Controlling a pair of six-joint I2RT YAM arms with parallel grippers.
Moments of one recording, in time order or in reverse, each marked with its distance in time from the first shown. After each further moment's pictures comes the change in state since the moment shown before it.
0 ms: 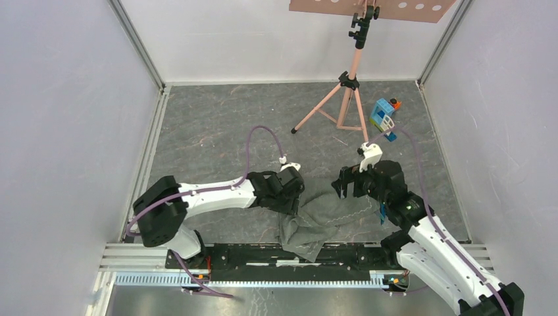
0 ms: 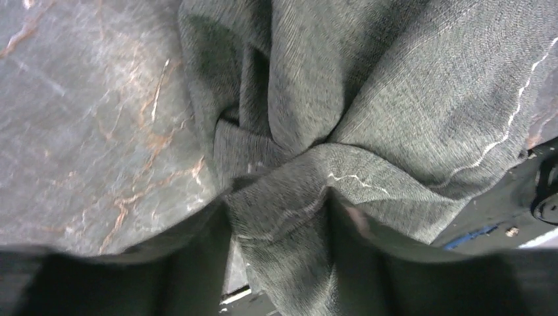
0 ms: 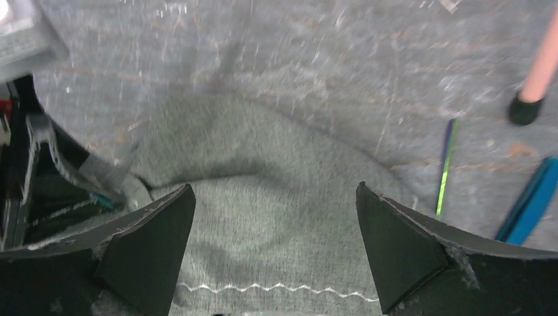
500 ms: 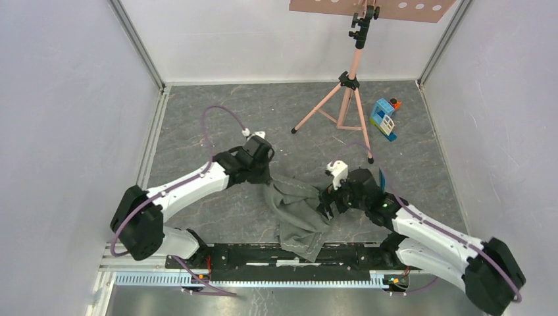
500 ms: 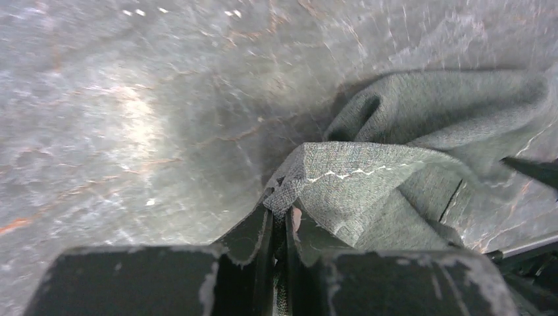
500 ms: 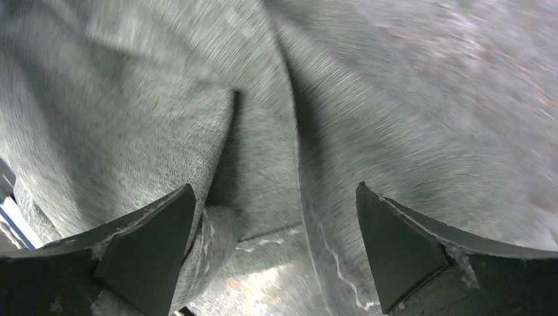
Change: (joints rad) left arm 0.282 -0.111 0.021 -0.022 -0.048 0.034; right arm 0.179 0.198 -0.143 0.160 -0.142 -0.111
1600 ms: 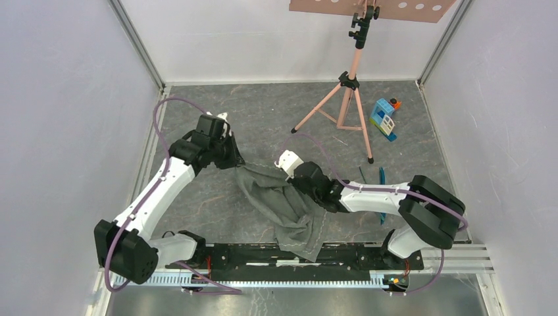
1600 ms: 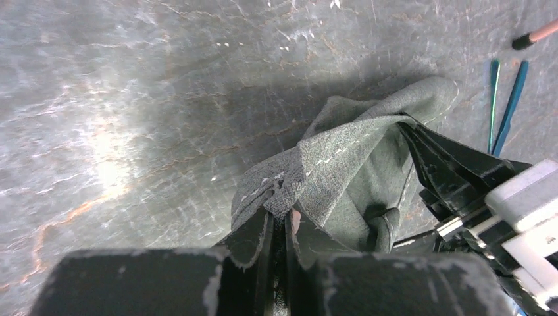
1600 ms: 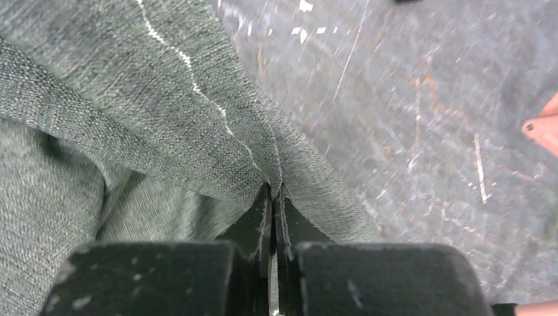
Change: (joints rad) left arm 0.406 -0.201 0.096 -0.218 0.278 0.179; right arm 0.326 0.652 0.302 0.401 0.597 -0.268
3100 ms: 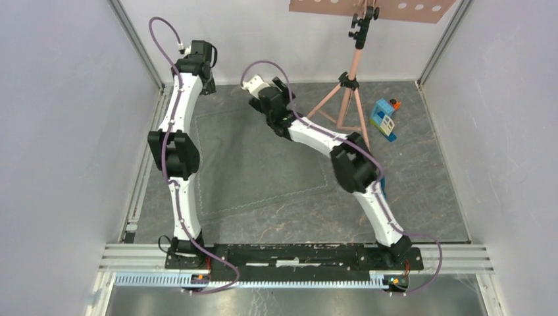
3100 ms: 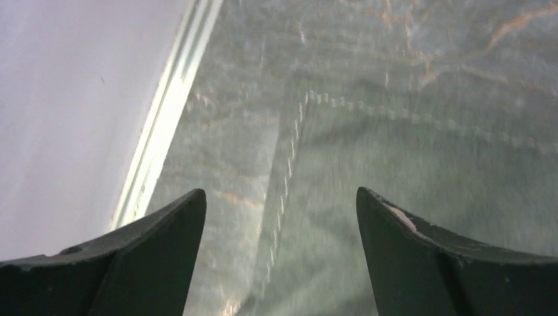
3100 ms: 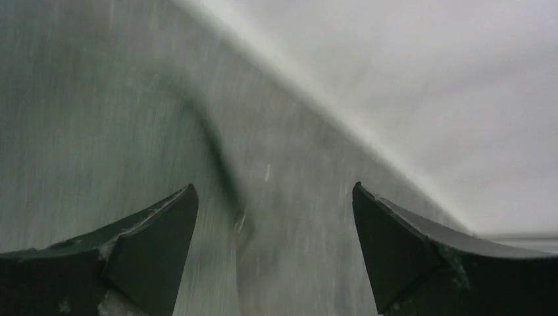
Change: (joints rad) left arm 0.286 1.052 1.328 -0.311 -0.705 0.261; right arm -0.242 0.924 1.458 -0.137 0.223 -0.343
